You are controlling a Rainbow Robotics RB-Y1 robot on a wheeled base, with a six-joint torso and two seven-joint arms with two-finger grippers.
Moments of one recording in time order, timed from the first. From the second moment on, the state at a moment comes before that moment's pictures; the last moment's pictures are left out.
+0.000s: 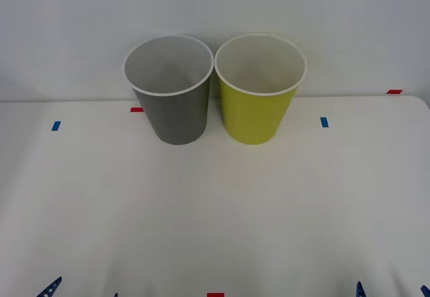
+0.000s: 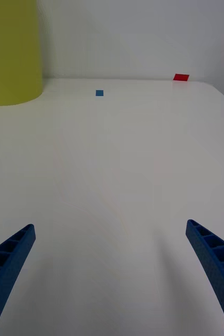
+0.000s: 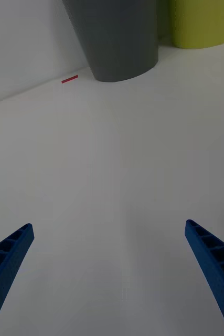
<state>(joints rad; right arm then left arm) 1.10 -0.18 0.10 -1.99 0.11 -0.48 1.35 1.04 0.35 -0.22 -1.96 -0.08 -0.46 -1.63</state>
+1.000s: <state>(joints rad) 1.10 -0.18 0.10 -1.99 0.11 -0.48 1.35 1.04 0.35 -0.22 -1.96 -0.07 -0.46 -1.63</state>
